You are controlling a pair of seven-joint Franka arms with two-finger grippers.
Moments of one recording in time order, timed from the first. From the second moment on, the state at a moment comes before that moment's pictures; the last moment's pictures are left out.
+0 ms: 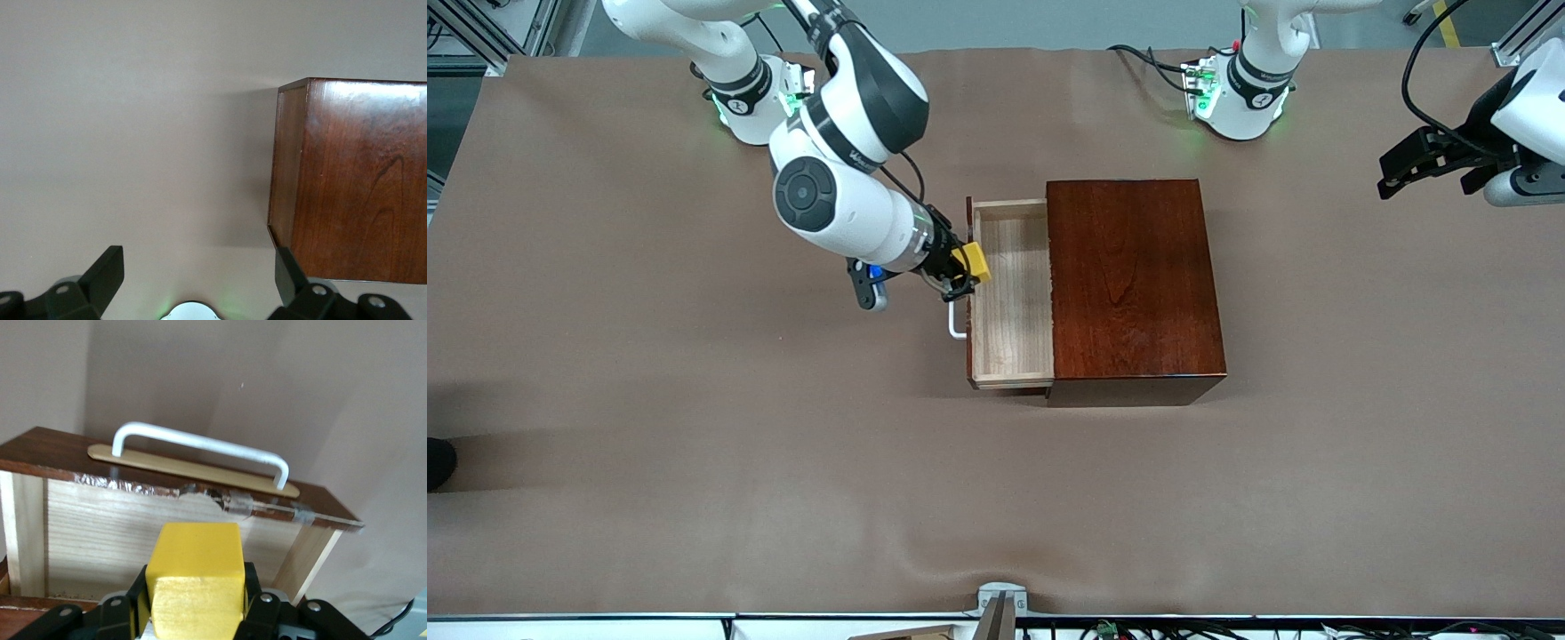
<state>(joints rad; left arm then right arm) -0.04 -0.08 -0.07 -1.57 0.00 1.45 -0.15 0.63 0.40 0.01 -1.58 0.49 2.00 1.74</state>
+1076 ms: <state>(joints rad) -0.04 -0.08 -0.07 -1.57 0.00 1.45 -0.15 0.71 0.49 0.01 -1.58 0.49 2.13 1.86</state>
